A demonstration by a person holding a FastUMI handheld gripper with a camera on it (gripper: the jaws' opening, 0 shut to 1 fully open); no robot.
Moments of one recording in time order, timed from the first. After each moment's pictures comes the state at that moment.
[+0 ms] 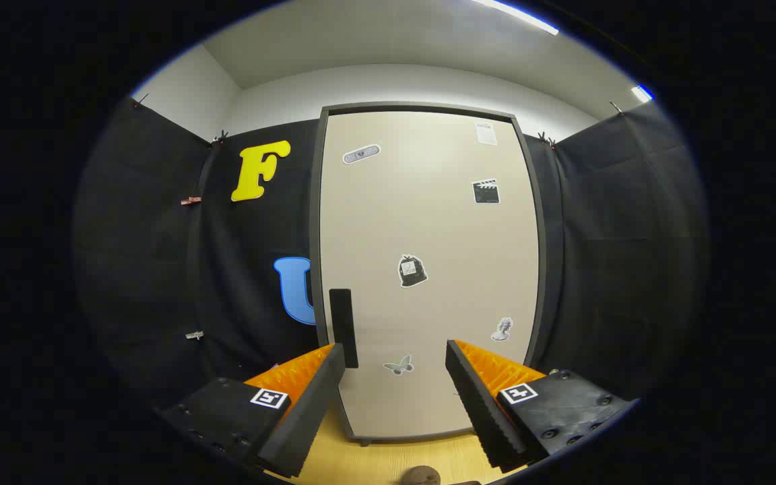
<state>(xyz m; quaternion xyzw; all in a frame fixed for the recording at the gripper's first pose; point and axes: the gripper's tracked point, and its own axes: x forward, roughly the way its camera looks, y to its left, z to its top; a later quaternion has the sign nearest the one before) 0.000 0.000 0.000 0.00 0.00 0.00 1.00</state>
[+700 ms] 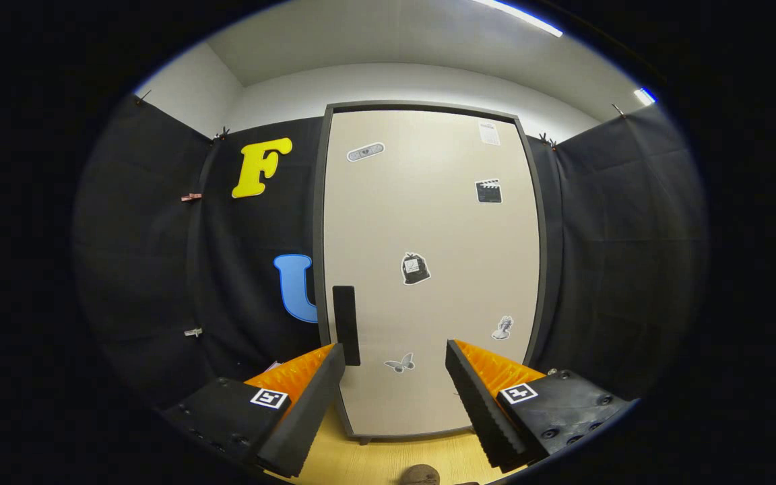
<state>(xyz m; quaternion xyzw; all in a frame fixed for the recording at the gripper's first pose) -0.002 0.003 0.000 -0.01 0.00 0.00 1.00</state>
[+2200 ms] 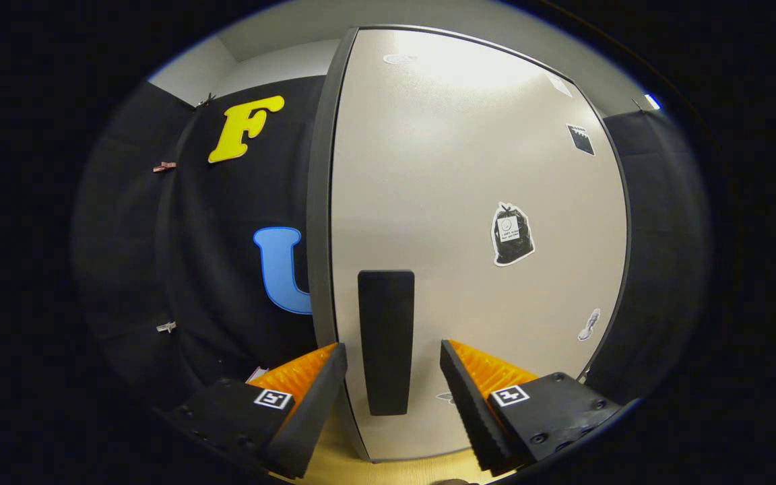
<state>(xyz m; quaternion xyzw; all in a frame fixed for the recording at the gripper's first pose) 0.151 0.053 -0.059 -0.01 0.05 -0.03 1.00</state>
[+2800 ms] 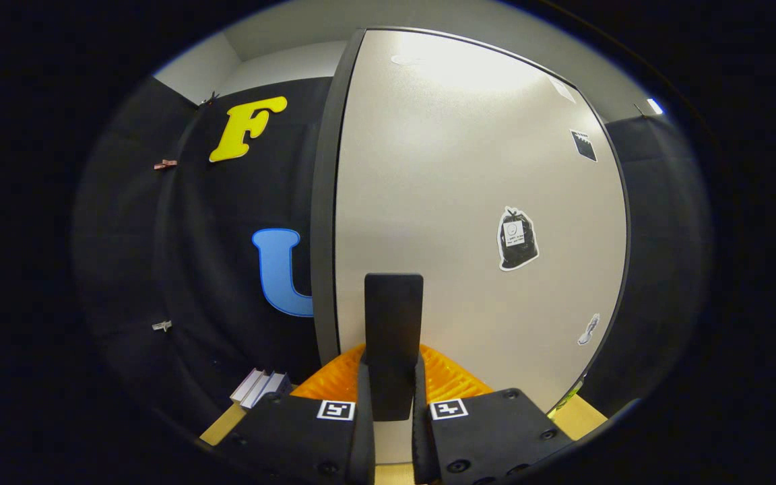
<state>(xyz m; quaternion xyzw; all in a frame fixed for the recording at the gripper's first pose) 0.151 0.057 -0.058 -0.02 0.04 -0.02 1.00</state>
